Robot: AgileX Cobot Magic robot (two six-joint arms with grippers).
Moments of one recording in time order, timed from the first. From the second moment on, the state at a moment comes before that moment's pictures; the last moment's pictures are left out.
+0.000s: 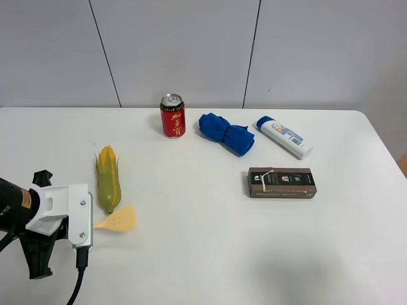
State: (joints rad) left arm -0.42 1.25 -0.44 0.04 0.50 0.88; right arm 0.03 0.00 -0.50 0.00 1.06 -0.03
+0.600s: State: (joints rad) left arm -0.42 1.27 -0.29 0.06 0.26 0.94; right arm 0.03 0.00 -0.50 0.00 1.06 -0.03
